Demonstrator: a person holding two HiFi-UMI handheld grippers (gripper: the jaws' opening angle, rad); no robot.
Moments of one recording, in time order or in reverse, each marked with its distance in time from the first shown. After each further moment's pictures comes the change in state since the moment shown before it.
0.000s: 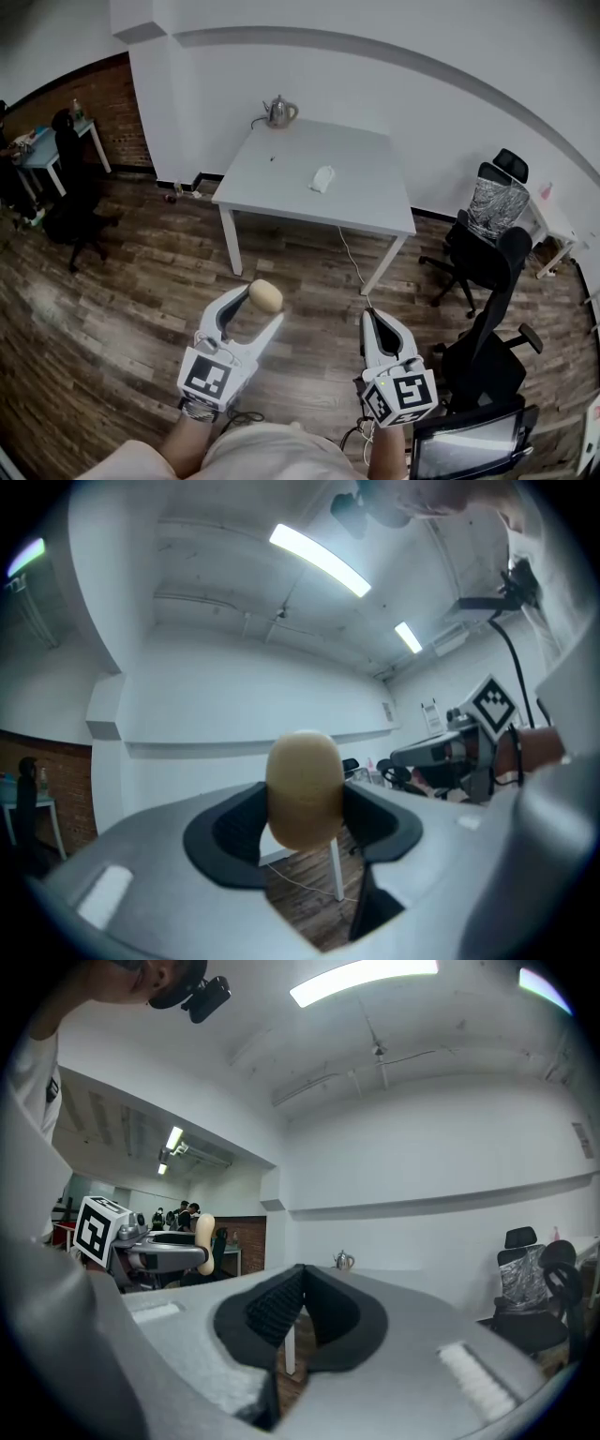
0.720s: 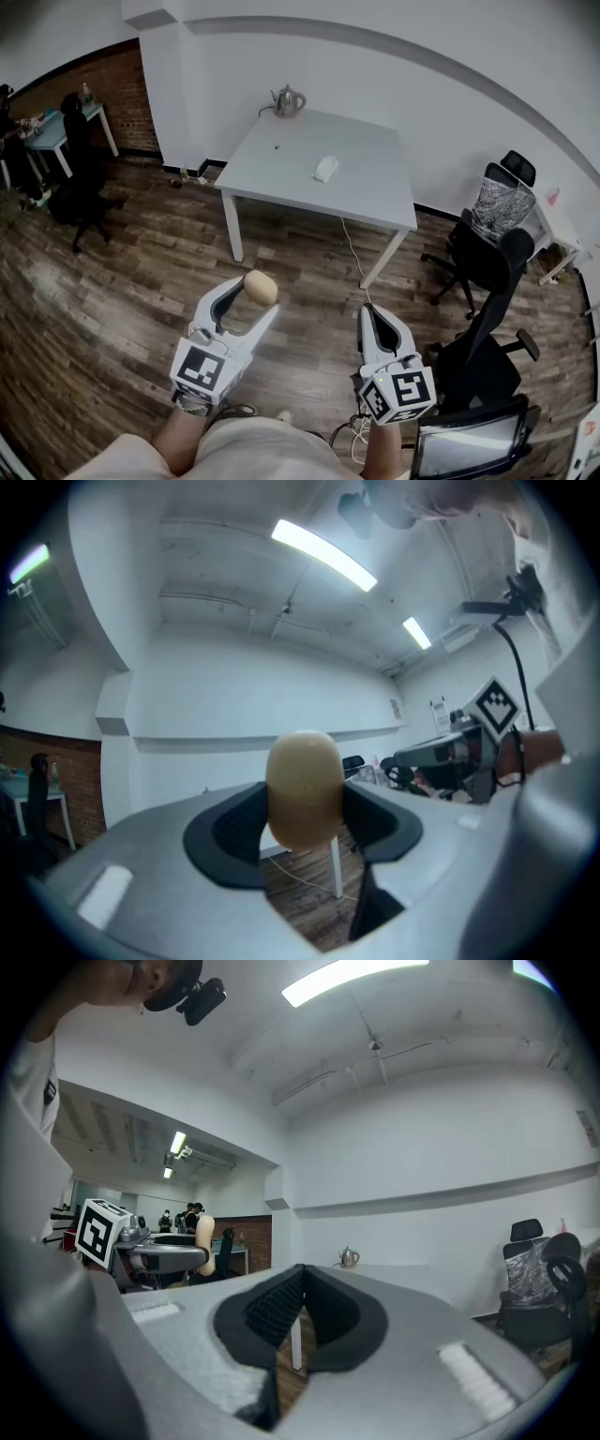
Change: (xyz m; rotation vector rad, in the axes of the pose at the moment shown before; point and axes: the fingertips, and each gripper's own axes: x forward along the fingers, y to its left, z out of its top) left arm -0.004 -0.016 -0.009 0.009 0.040 0.052; right arm -0.015 -0.013 -0.004 0.027 0.016 0.047
